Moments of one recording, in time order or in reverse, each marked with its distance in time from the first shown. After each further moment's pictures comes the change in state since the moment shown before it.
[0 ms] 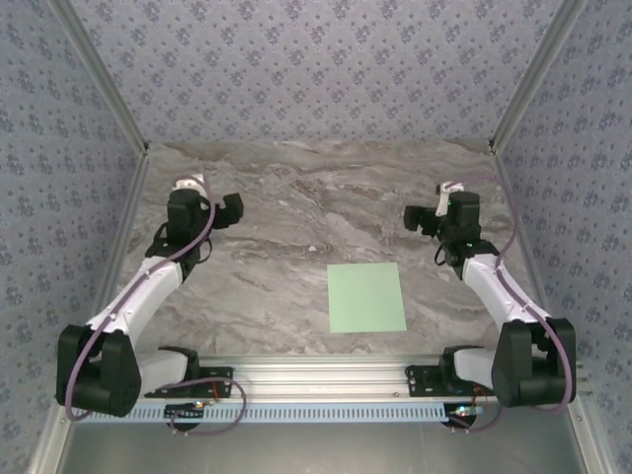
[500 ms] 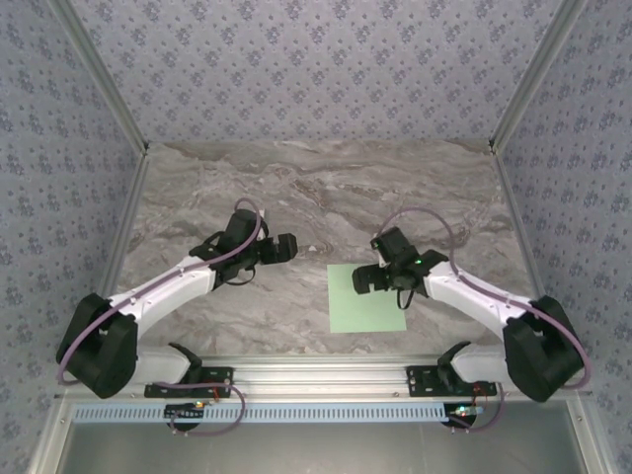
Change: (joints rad) left arm -0.334 0.119 0.002 -0.188 0.063 -0.238; right arm 0.525 0.099 -0.014 -0.429 0.071 0.225
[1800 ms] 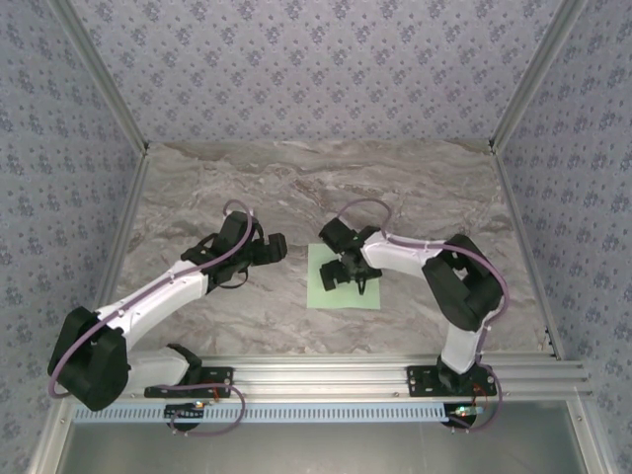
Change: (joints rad) left arm 0.000 -0.078 0.000 -0.103 -0.130 -0.016; right arm 0.133 0.511 0.409 -0.096 0.055 0.084
